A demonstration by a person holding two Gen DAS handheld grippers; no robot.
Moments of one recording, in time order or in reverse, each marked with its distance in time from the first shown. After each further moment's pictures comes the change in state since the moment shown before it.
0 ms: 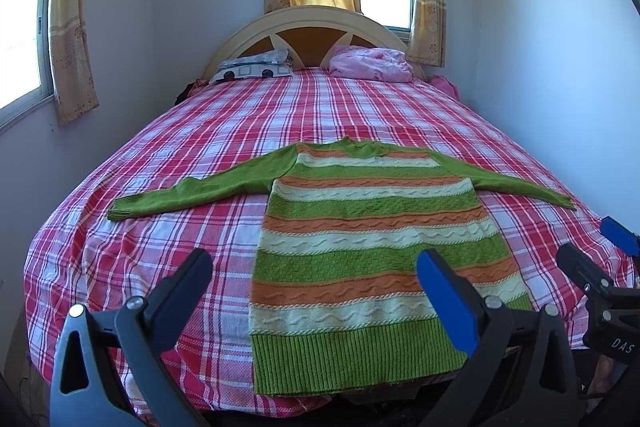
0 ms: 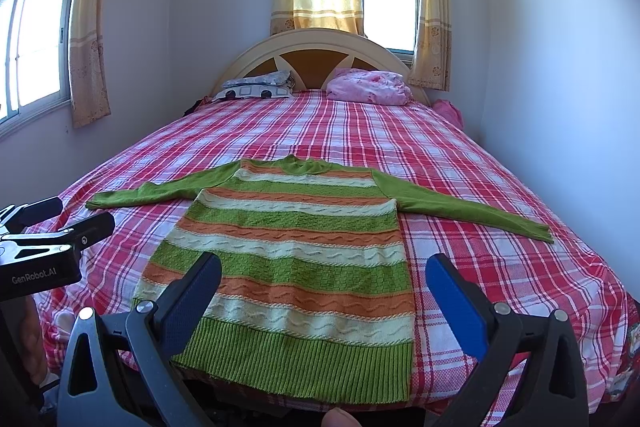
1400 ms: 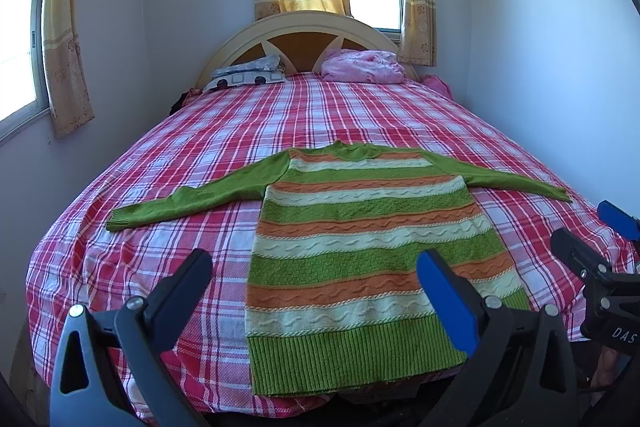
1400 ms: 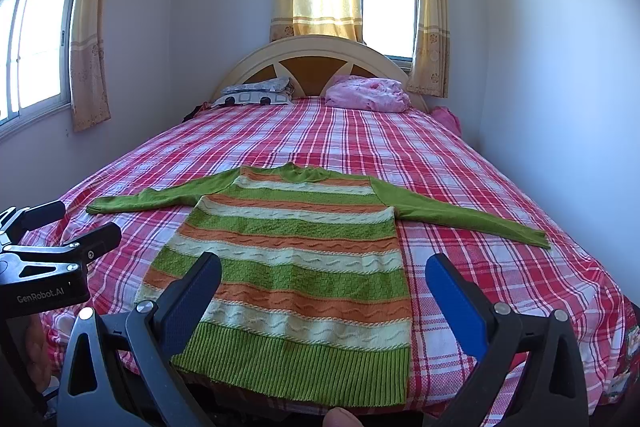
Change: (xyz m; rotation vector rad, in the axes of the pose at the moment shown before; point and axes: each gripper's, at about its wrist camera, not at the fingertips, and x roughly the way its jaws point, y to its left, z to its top) left arm -0.006 -0.012 0.000 0.035 -0.015 -0.004; right arm -0.004 0.001 -0.001 0.000 -0.029 -0.007
